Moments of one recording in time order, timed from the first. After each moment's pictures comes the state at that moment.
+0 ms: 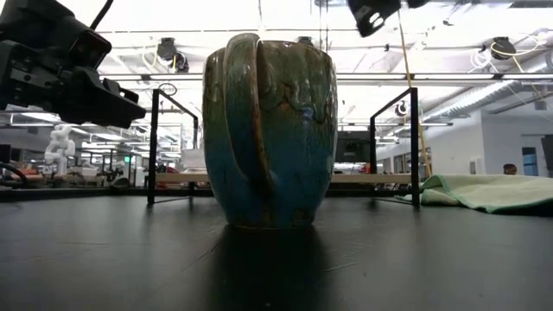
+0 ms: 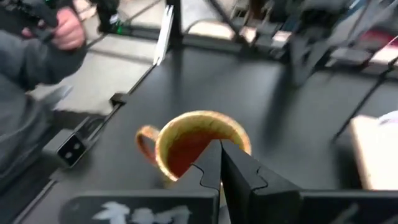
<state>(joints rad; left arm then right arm) -0.19 0.90 0.05 0.60 -0.03 0.05 0.30 1.29 0.80 0.10 0.00 0.00</state>
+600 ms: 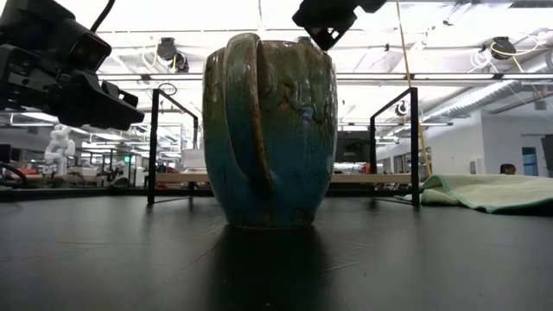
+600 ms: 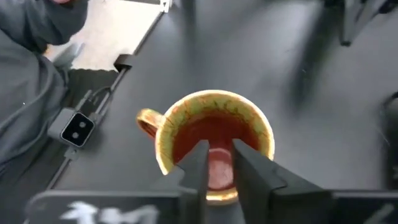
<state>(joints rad) -0.19 0.90 0.05 0.58 -0.03 0.05 0.25 1.59 1.17 -0.26 -0.16 0.04</state>
